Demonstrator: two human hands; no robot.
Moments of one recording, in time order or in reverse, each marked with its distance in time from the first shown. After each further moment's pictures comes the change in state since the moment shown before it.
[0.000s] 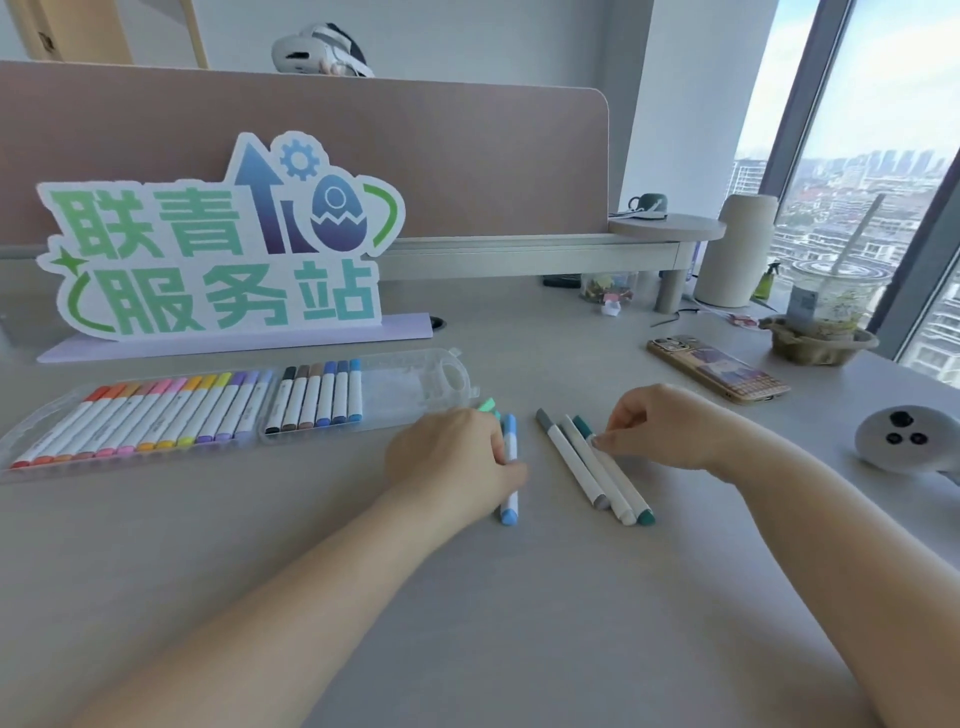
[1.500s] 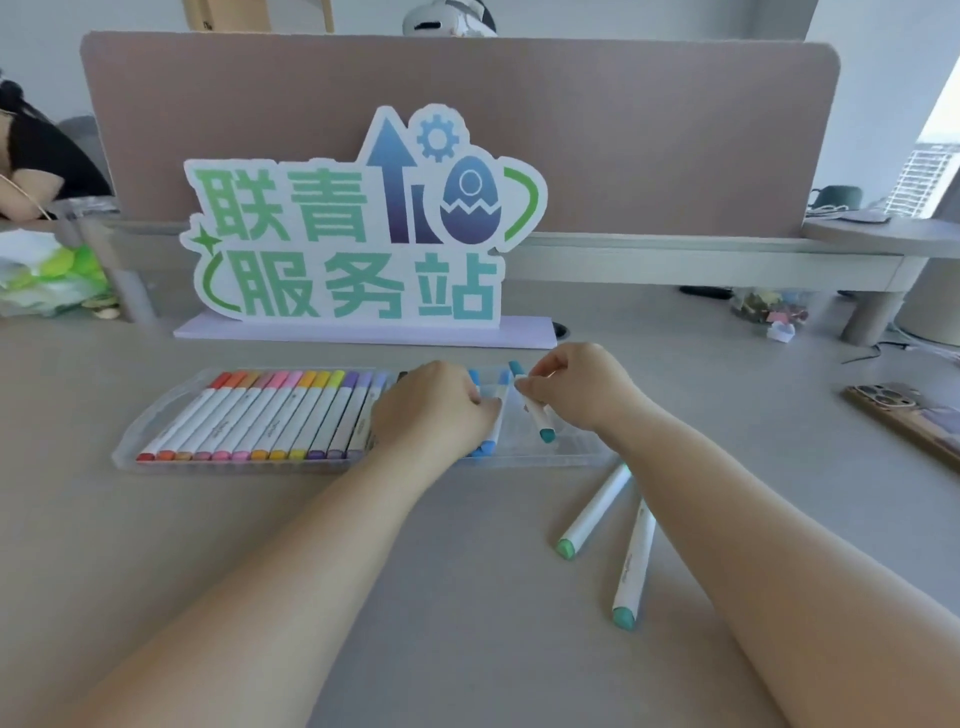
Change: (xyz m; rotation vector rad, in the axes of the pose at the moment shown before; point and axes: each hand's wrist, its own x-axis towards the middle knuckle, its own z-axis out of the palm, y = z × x) left_hand 0.080 -0.120 -0.031 -0.003 0.128 -0.358; right_hand 0.127 -0.160 0.077 0.290 0.075 -0.228
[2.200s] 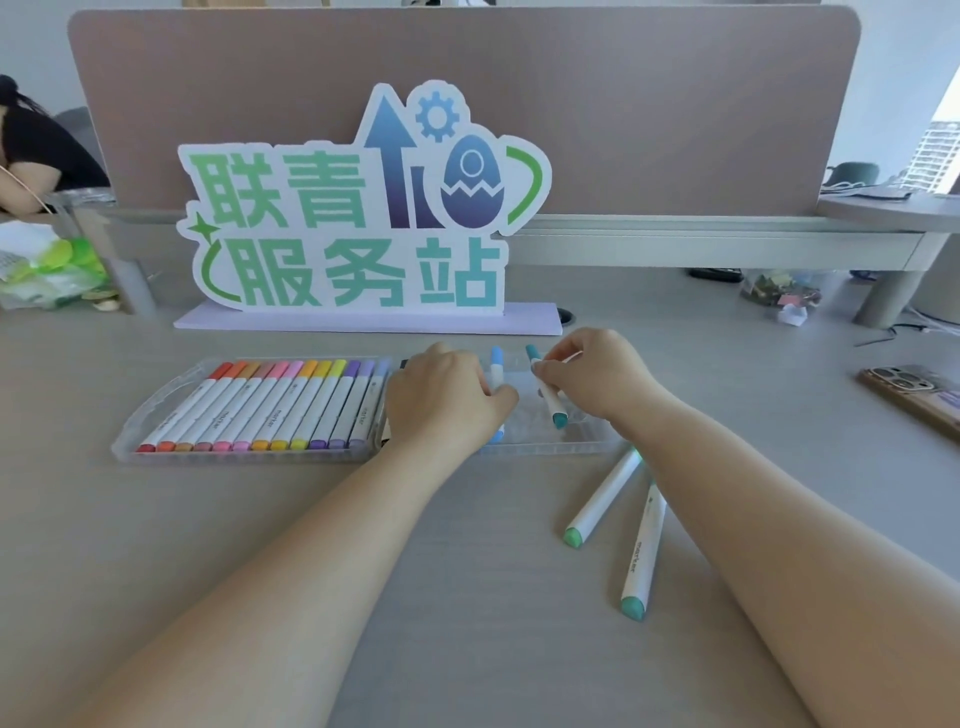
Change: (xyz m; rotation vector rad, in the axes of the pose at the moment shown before) left_hand 0.007 -0.002 0.019 0.042 0.139 0.107; right_hand 0.006 0.012 0.002 0.061 0.056 0.013
